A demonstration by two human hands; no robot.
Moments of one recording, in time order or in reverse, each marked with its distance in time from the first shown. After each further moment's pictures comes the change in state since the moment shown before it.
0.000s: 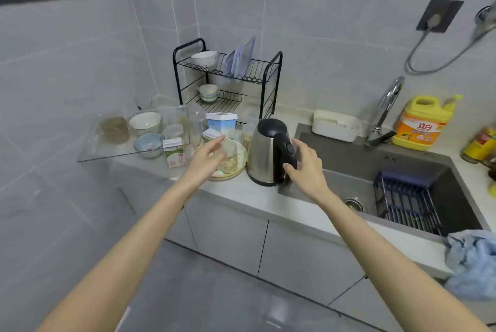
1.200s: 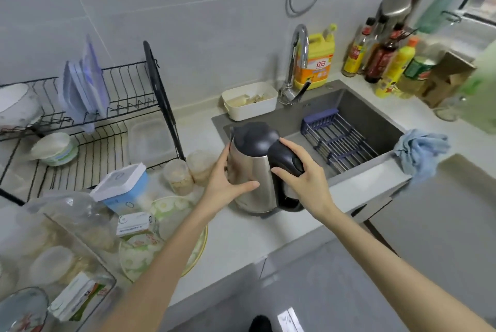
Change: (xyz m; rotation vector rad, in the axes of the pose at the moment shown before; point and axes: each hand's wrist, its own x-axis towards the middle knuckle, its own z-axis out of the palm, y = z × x) left_hand 0.230 -0.048 0.121 -0.078 -0.852 0.263; right_hand 0.060 0.005 0.033 0.216 0.610 0.352
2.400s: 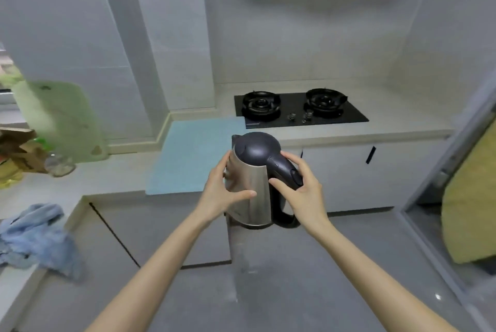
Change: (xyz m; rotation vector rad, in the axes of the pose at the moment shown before) left_hand -0.222 0.221 0.713 0.023 -1.152 0.490; right_hand -0.465 0.037 -0.556 -0.197 1.268 0.286
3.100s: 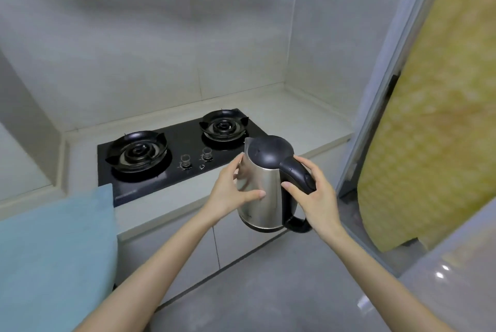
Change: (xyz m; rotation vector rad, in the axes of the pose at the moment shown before) left_hand 0.371 0.048 0.297 -0.089 -0.468 0.140; right_hand 0.264 0.135 -0.258 -0.191 0.436 0.088
